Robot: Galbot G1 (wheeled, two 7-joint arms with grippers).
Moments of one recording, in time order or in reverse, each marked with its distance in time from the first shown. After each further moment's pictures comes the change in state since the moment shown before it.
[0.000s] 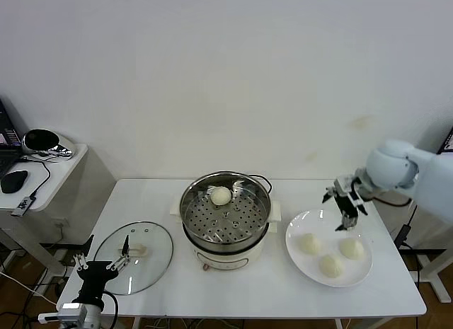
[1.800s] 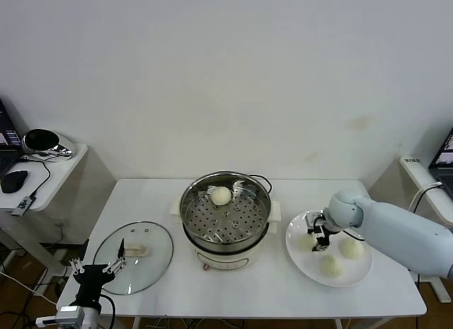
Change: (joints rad) left arm 0.009 -0.013 -0.017 0.016 0.004 -0.005 -0.002; right arm -0.411 0.194 0.332 -0.230 -0.171 -0.031 0.033
